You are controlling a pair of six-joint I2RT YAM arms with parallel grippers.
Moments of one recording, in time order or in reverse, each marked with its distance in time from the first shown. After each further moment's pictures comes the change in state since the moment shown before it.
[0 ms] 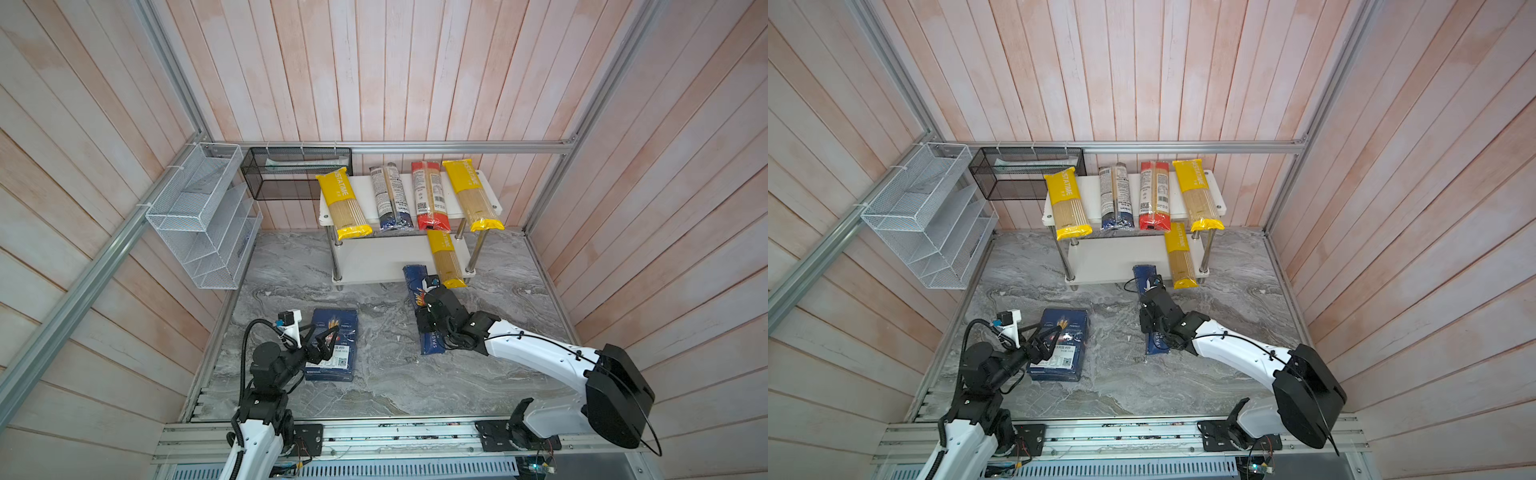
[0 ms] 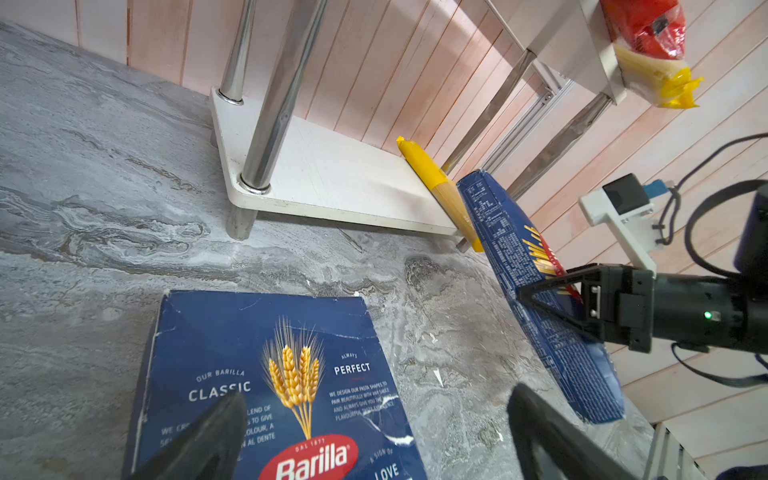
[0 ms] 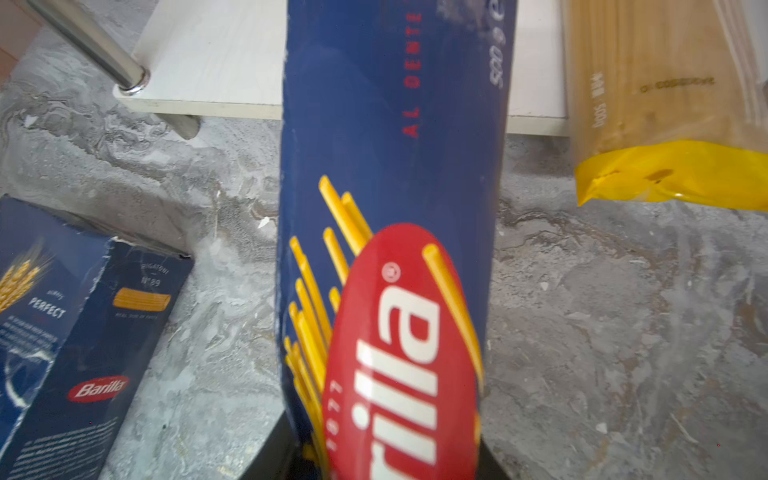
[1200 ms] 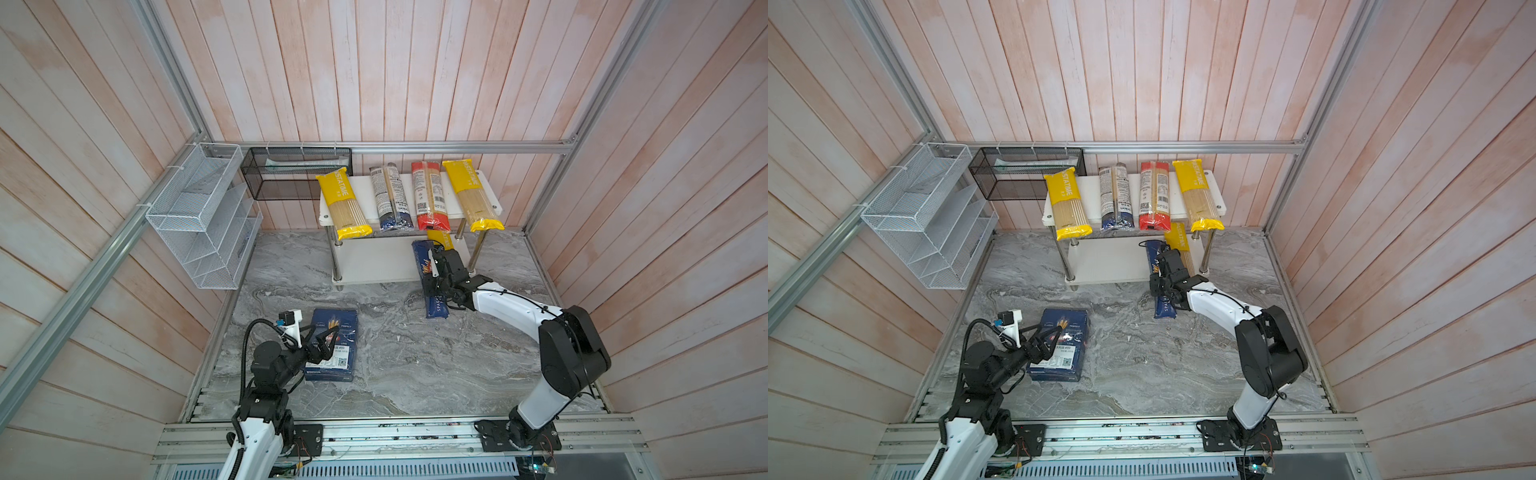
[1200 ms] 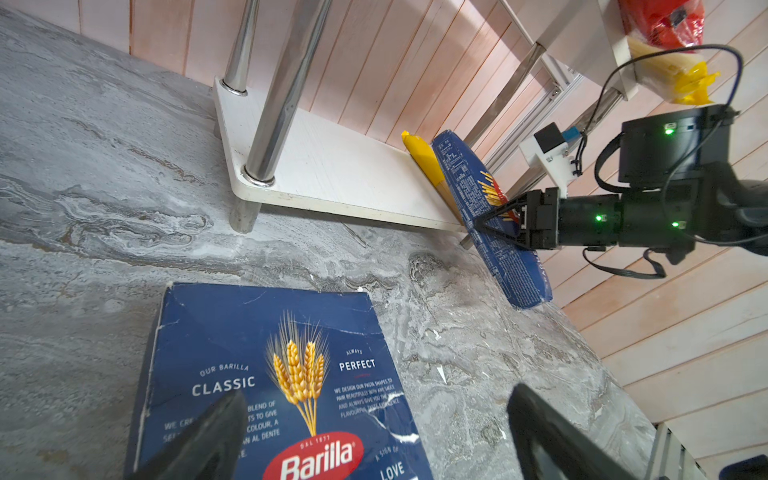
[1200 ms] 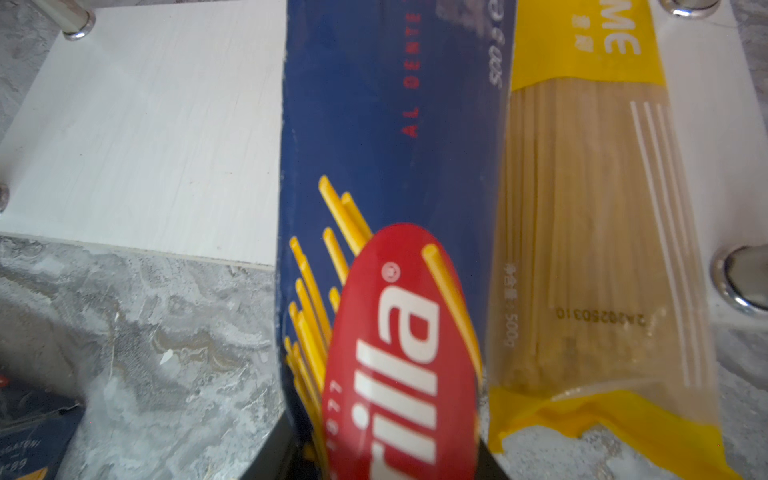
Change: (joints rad) left arm -0.001 0.027 0.000 0.007 -0.003 0.000; right arm -0.264 0.333 0.293 0.047 -0.146 -0.167
